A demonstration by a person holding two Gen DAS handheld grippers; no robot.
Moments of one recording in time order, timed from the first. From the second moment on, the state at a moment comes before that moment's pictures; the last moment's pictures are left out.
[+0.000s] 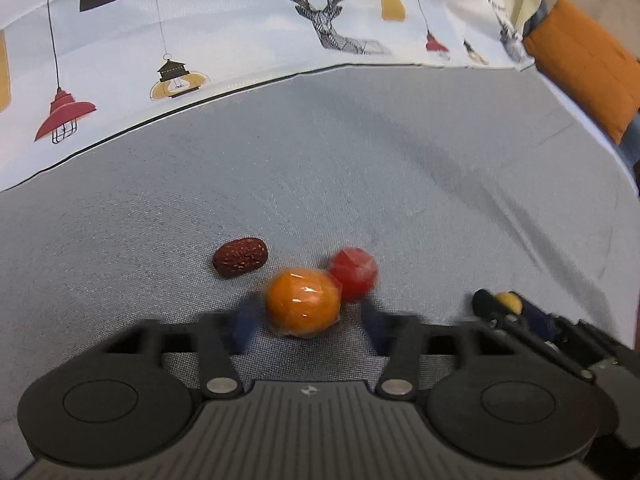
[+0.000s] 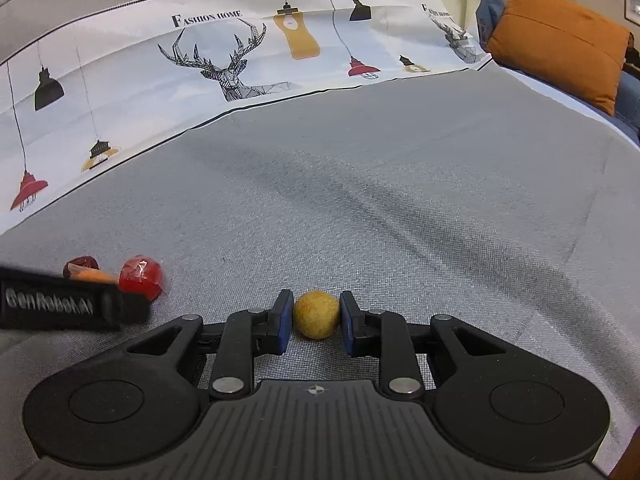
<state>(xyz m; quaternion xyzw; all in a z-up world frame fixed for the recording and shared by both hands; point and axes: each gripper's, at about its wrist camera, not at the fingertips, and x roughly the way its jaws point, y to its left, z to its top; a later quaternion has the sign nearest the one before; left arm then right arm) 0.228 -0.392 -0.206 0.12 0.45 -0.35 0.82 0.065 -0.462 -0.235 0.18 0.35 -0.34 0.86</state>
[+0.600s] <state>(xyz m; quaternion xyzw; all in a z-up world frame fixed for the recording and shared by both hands) 0.096 -0.188 -0.049 0.11 0.41 -0.29 0.86 -0.006 -0.368 -0.101 0.12 0.30 -0.23 0.92</state>
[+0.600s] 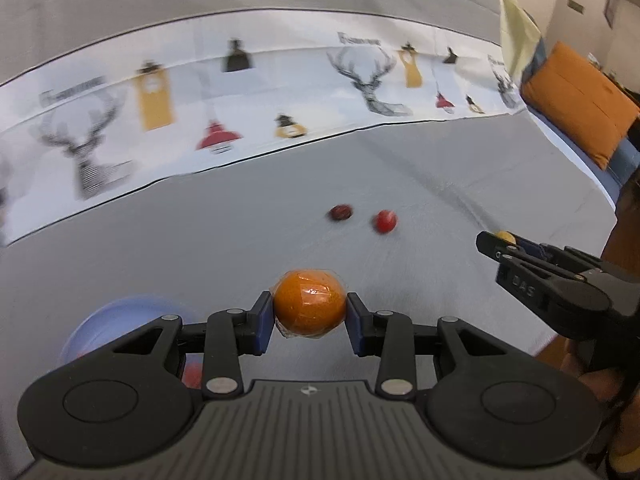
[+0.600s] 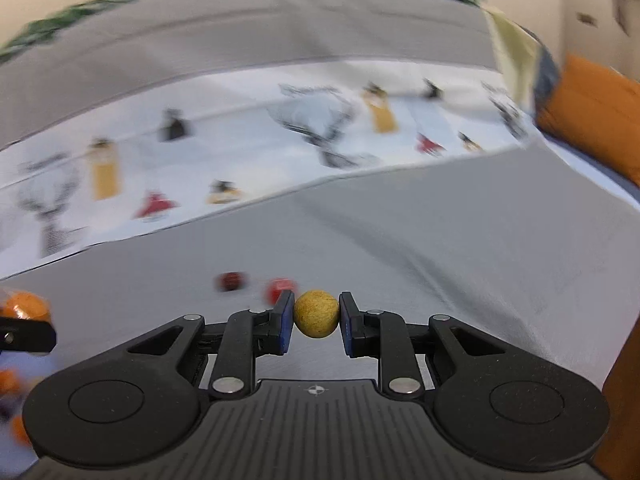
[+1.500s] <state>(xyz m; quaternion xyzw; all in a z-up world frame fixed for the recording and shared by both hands) -0.076 0.049 0.017 0.01 0.38 -0.15 0.91 -0.147 -0.123 0.005 -0.01 0.30 0.03 0.95</state>
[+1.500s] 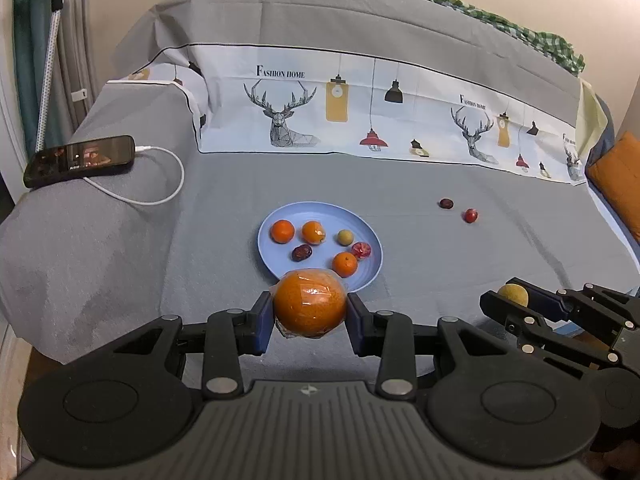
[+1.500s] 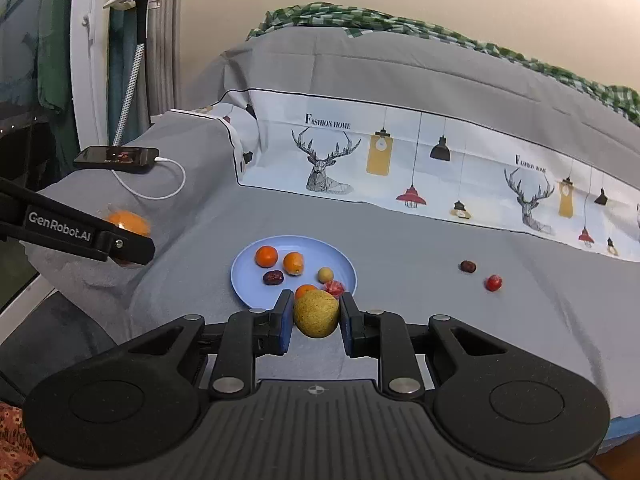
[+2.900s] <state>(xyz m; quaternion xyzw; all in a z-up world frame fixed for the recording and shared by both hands) 0.127 -0.004 -0.096 0.06 0.47 -0.18 0.86 0.013 -0.099 -0.087 -0.04 0.39 0.07 0.92</state>
